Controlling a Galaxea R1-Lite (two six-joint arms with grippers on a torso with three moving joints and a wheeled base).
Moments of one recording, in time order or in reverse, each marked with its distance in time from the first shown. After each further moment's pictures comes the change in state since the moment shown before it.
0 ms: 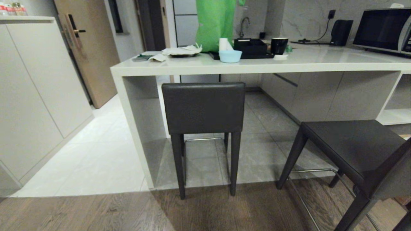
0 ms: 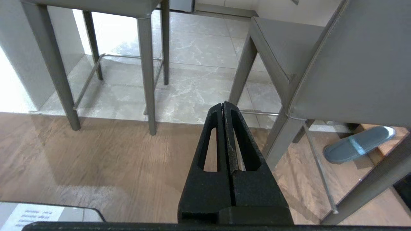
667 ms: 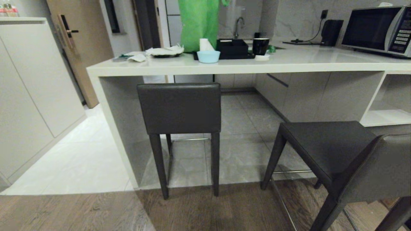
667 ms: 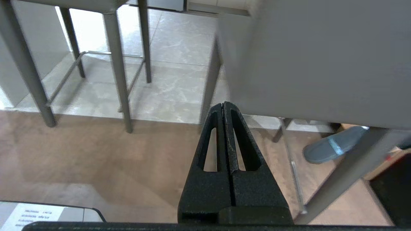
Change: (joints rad) left arm 0.000 0.000 0.000 0.000 0.008 -0.024; right arm 0.000 0.000 0.001 -0.003 0.000 0.000
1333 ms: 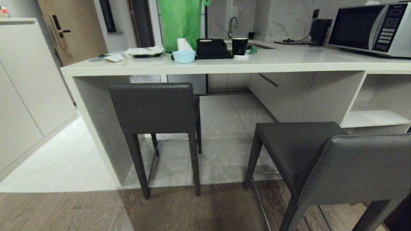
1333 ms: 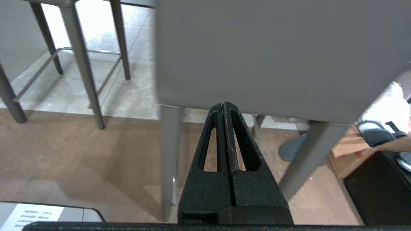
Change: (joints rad) left arm 0.000 0.000 -0.001 0.000 0.021 -0.043; right arm 0.000 0.000 0.000 0.000 0.000 0.000
